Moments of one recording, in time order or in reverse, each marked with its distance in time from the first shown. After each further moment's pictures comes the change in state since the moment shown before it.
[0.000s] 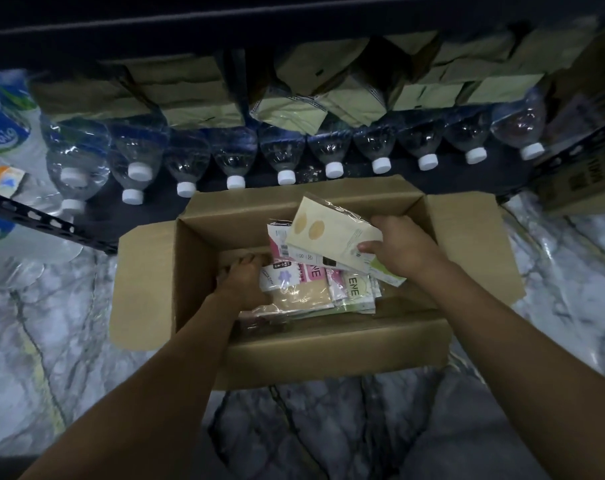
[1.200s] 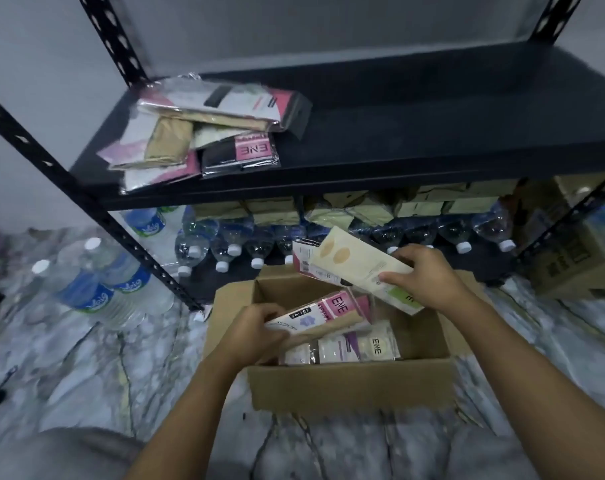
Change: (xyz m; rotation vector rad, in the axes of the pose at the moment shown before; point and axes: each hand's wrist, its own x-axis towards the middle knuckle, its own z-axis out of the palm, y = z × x) left_hand -0.193 0.005 -0.105 -0.426 0.376 0.241; right_hand -0.108 -0.067 -0.097 0.236 0.305 -0.237
